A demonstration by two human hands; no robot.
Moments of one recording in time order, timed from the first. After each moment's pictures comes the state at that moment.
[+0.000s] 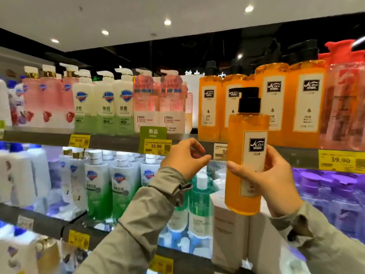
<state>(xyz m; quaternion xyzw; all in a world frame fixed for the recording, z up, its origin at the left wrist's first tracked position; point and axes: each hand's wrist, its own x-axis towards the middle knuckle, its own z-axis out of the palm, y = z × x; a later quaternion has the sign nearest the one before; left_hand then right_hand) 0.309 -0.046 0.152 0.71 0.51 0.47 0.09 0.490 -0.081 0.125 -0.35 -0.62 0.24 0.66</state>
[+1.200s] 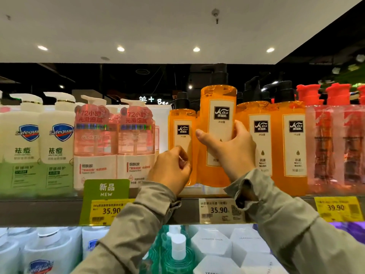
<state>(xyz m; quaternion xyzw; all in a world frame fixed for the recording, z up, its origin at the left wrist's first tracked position) 0.325 0.077 0.212 0.76 0.40 0.51 0.01 0.456 0.019 0.243 -0.42 -0.56 0.02 0.71</state>
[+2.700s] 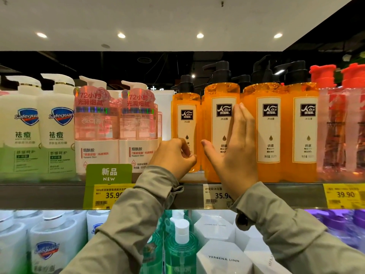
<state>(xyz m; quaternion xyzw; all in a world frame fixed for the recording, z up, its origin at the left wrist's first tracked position) 0.319 0.079 0.212 0.79 0.42 0.45 0.04 0.453 0.040 0.201 -0.43 -0.55 -0.32 0.63</state>
